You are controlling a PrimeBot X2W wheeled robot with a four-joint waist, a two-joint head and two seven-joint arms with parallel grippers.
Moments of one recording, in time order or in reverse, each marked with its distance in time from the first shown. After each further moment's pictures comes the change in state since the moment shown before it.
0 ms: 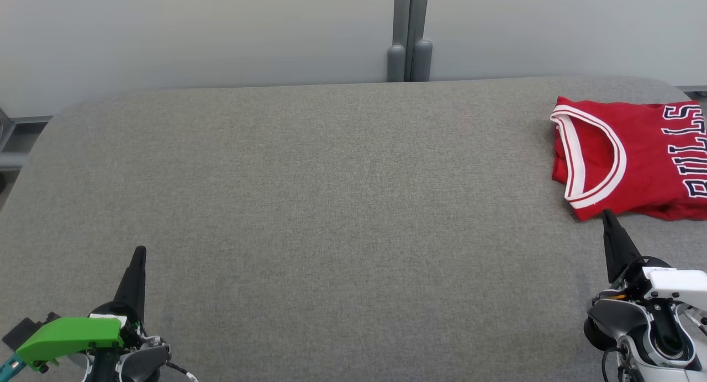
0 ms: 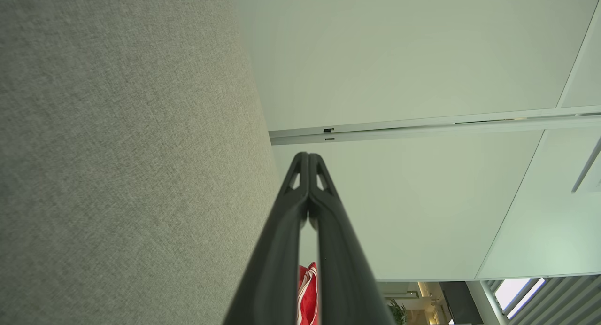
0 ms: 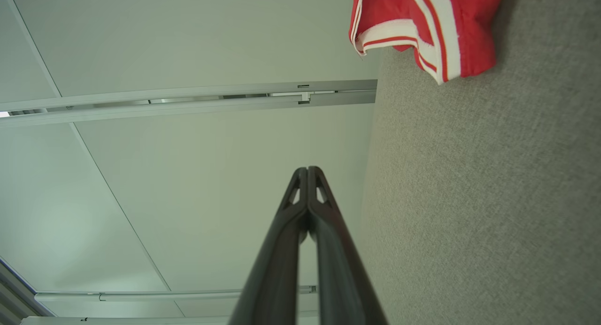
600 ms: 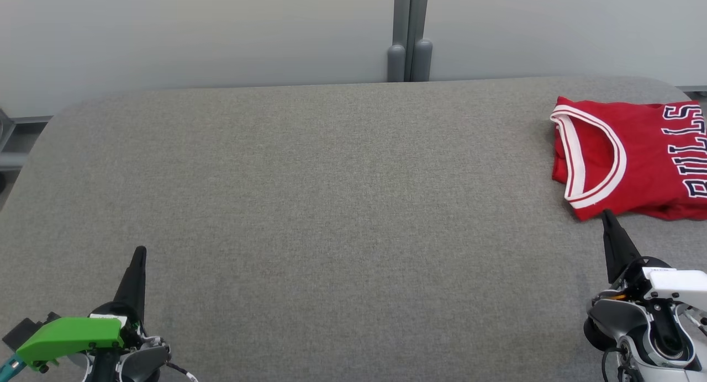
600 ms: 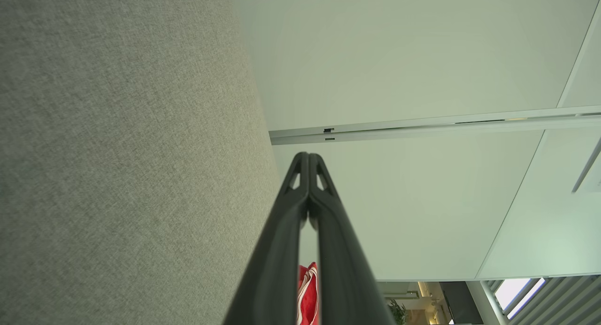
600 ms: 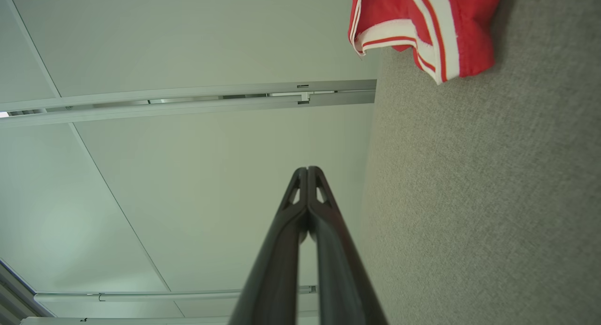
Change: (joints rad) left arm 0.000 0.000 0.000 0.001 0.000 0.000 0.000; right arm 0.000 0.000 0.000 0.002 0.000 0.000 0.000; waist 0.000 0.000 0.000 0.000
